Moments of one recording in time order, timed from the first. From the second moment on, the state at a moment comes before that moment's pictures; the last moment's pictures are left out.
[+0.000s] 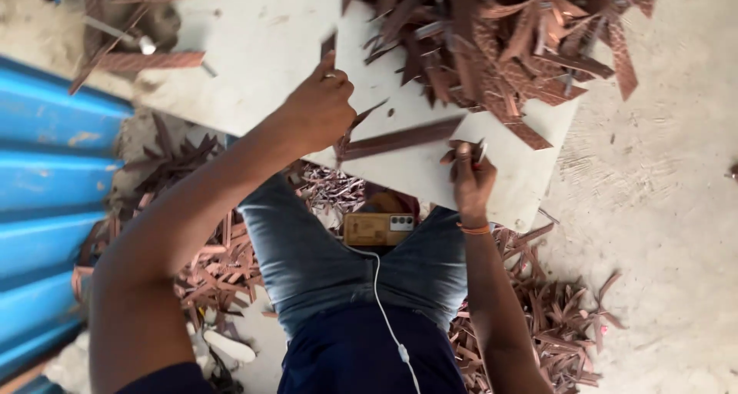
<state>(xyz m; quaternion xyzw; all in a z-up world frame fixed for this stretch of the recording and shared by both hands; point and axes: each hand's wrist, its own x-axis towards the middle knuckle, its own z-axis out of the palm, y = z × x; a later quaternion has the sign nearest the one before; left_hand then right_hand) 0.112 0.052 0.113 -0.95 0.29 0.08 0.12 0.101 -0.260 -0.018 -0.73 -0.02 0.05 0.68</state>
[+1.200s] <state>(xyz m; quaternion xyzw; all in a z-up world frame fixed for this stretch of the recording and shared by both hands) 0.010 -0.003 -0.014 -0.93 -0.08 -0.19 -0.32 0.101 -0.178 0.049 -0.88 -0.29 -0.10 0.37</state>
